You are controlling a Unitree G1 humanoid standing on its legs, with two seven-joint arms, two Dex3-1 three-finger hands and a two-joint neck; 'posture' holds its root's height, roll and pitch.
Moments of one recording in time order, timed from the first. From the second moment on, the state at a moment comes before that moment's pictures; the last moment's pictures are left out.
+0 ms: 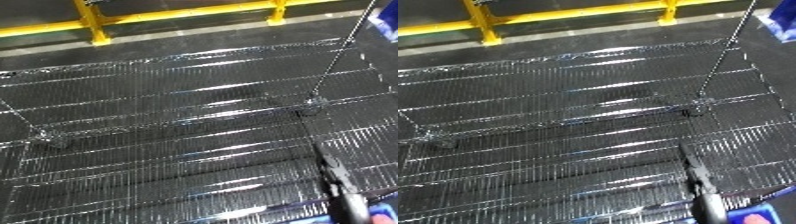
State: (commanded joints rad) left arm 0.05 0.40 -0.03 -0.03 -0.31 -0.10 0.16; right arm -0.10 -0.40 -0.07 0.05 0.30 -0.16 -0.11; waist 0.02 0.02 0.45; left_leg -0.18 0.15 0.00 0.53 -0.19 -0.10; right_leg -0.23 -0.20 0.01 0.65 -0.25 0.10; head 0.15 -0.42
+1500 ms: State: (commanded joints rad) left arm 0.11 0.45 0.04 -0.05 -0.36 -0.11 0.15; right arm -0.22 -0.82 -0.16 0.16 0.04 -0.07 -0.10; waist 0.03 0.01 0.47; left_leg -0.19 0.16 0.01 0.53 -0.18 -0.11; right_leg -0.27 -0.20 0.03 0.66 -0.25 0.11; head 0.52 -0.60
